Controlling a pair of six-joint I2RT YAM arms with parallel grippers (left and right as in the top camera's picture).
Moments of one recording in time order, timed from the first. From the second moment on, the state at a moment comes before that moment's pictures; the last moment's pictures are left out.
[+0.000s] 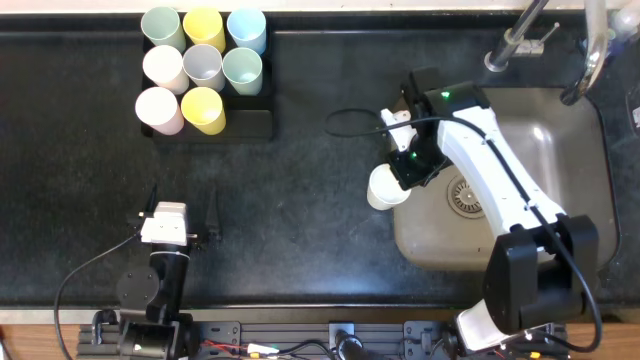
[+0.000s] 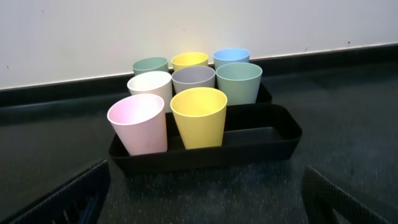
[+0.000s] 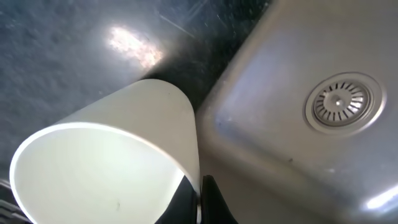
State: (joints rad) left arm -0.07 0.01 0.01 -0.08 0.00 0.09; right arm 0.28 1.76 1.37 -1.24 -0.12 -0.23
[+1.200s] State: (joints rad) left arm -0.07 0.01 0.01 -0.08 0.00 0.09; right arm 0.71 2.35 2.52 -1.35 -0.02 -0.02
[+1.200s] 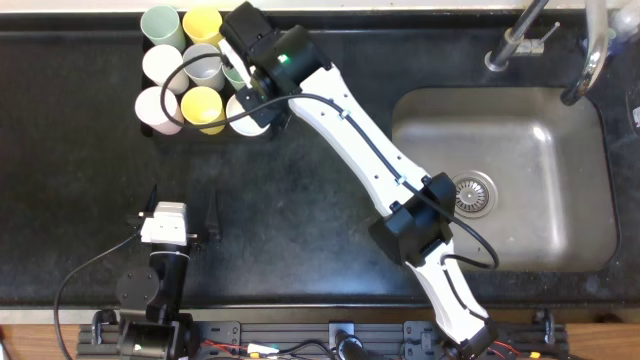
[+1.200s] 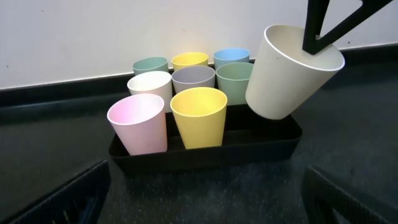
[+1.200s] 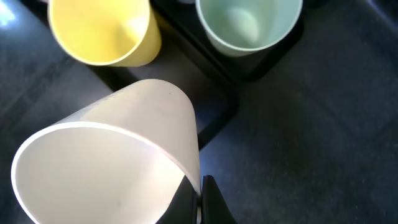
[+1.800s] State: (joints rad) left arm -0.07 0.01 0.01 -0.08 0.00 0.09; right arm 0.71 2.44 2.52 -1.31 -0.02 -0.02
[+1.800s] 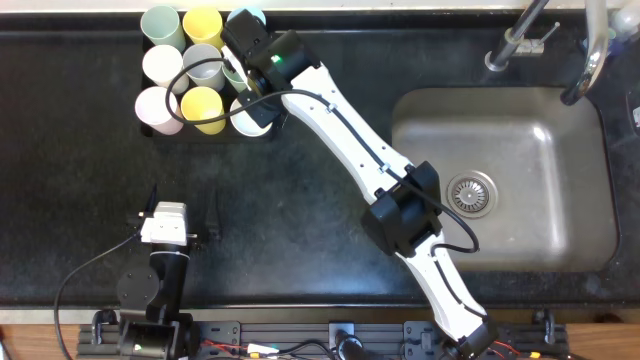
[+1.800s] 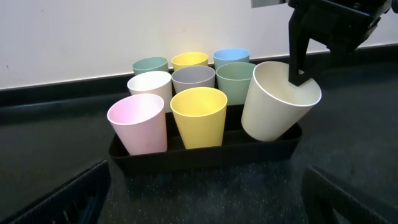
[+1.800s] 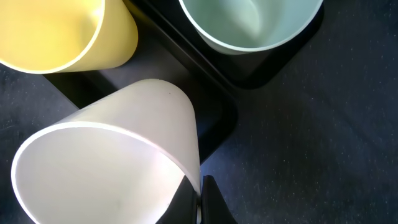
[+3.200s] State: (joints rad) left arm -0.07 0.01 0.01 -0.08 0.00 0.09; right arm 0.67 2.45 2.61 -1.28 0.09 0.07
